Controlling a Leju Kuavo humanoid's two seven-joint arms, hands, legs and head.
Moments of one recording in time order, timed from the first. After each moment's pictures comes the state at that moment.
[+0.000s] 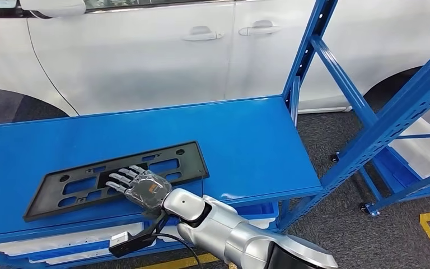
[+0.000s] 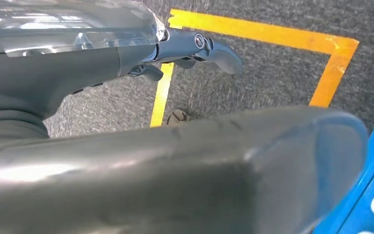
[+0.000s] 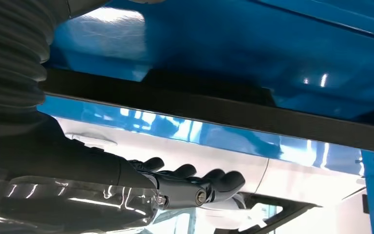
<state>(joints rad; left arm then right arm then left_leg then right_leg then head) -0.09 0.06 -1.01 -0.15 1.47 0.24 -0.29 -0.77 0.34 1.12 -0.54 0.98 -0.34 -0.15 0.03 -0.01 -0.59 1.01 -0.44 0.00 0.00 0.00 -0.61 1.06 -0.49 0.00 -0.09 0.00</state>
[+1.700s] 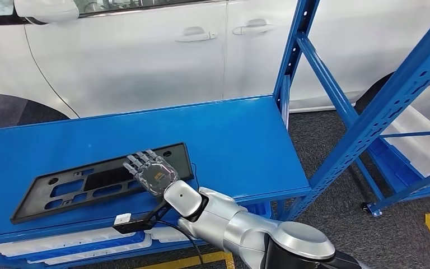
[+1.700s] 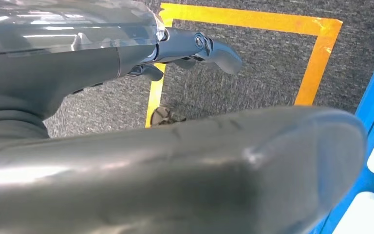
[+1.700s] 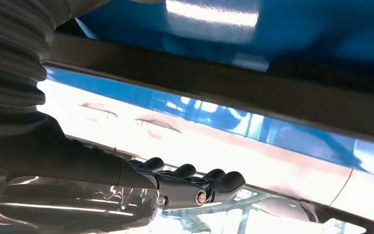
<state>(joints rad) -0.11 0.07 -1.07 -0.15 1.46 0.22 -0.31 -0.87 0.34 1.34 -0.48 0.93 -0.34 0.18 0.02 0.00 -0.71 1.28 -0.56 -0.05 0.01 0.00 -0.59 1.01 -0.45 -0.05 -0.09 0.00</state>
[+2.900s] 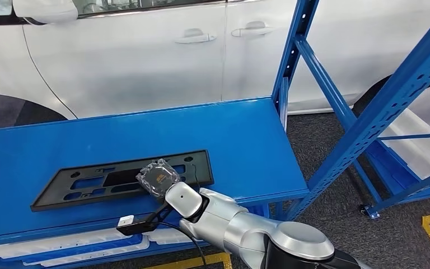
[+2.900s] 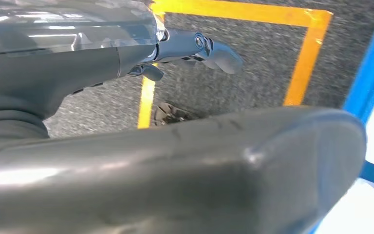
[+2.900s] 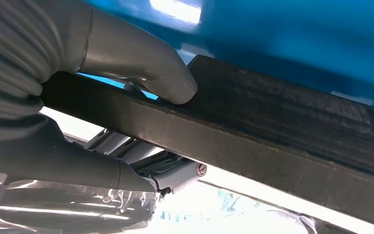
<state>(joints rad) -0.10 0.07 -1.07 -0.15 1.46 0.20 -0.35 -0.88 0.34 1.38 -0.45 0.90 -0.31 0.18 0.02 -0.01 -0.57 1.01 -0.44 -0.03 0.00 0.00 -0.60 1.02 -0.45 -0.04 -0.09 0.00</state>
